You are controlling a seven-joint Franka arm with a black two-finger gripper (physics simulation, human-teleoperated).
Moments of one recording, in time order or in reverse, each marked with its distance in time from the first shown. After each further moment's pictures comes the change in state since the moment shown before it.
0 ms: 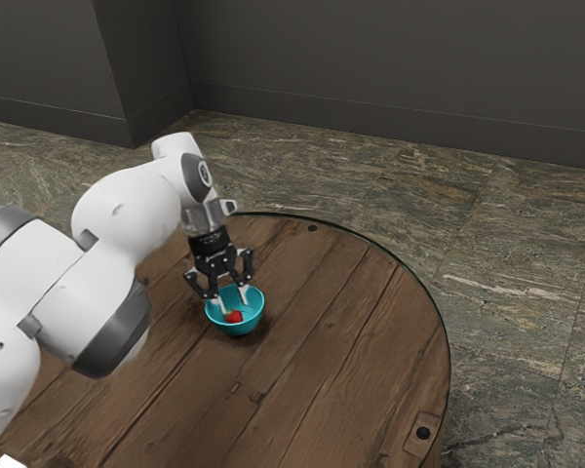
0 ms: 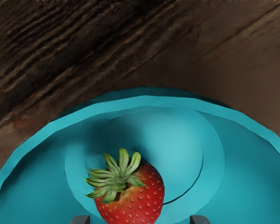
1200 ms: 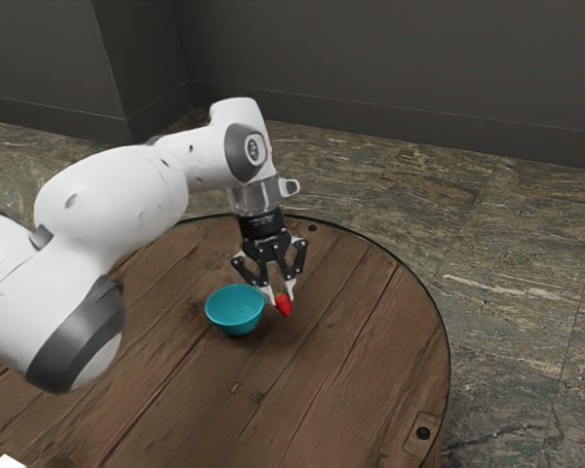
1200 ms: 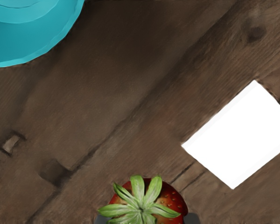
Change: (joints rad) arm -0.192 -0.186 -0.037 0.029 0.183 -0.025 -0.068
